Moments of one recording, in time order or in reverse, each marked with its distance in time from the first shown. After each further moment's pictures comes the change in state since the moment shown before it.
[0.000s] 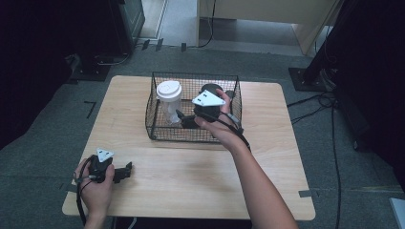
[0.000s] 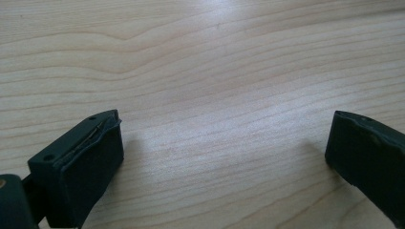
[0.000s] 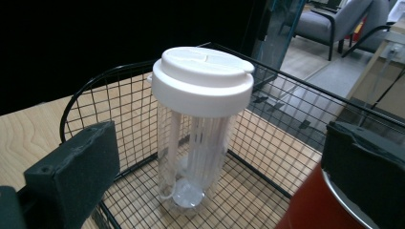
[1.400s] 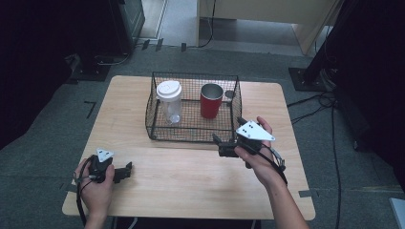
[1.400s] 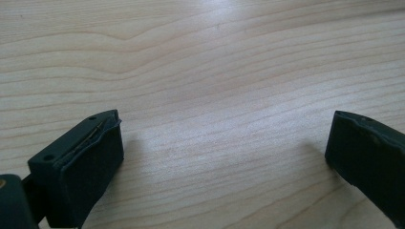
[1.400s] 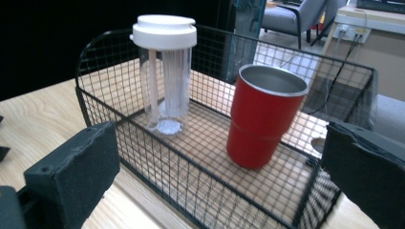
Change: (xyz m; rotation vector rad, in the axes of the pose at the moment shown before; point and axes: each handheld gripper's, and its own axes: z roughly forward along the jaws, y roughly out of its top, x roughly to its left) left arm 0.000 0.000 0.000 0.001 0.000 0.001; right arm -0.015 -0.058 -0.126 -0.020 -0.093 0.095
